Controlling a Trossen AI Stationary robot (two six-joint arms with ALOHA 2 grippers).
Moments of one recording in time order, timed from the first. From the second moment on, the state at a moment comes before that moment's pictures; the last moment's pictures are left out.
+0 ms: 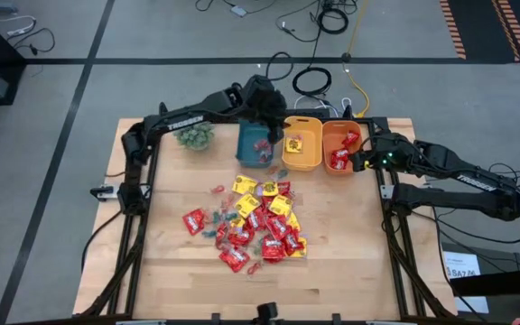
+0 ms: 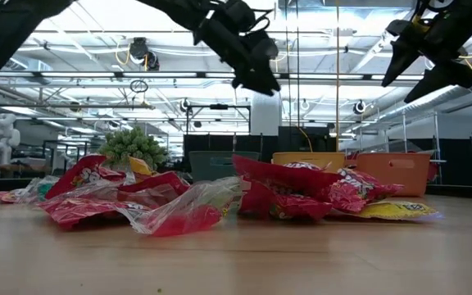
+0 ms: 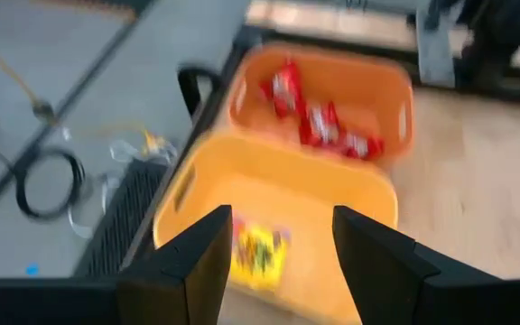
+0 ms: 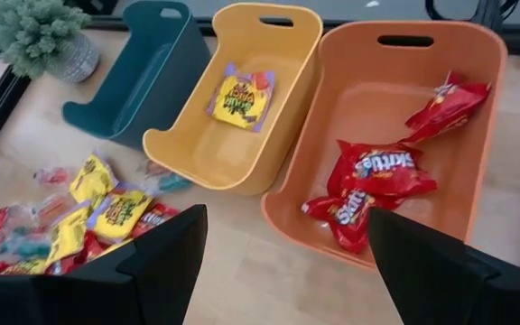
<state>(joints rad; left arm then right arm) 0.47 1.99 1.87 -0.55 0.19 0.17 -0.36 0.64 0.77 -0.93 0.28 0.85</state>
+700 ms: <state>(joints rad) 0.21 1.51 1.10 -0.46 -0.38 -0.59 -0.36 0.64 0.77 -0.93 0.26 0.76</state>
